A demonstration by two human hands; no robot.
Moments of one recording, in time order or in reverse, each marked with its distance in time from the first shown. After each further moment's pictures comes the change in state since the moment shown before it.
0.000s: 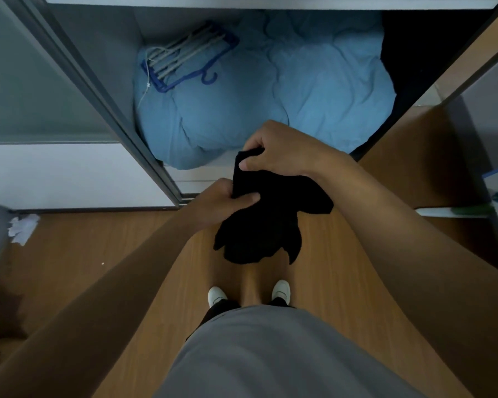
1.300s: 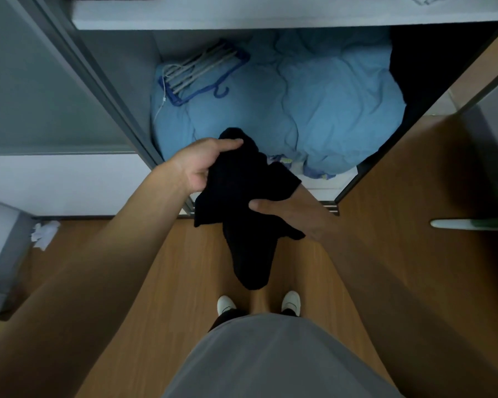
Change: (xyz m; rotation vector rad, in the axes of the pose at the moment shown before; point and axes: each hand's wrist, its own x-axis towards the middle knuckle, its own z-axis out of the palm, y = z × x) left_hand 0.008 0.083 -0.052 -0.602 0.194 -0.389; right_hand -0.039 0.040 0.084 0.942 0.186 0.075
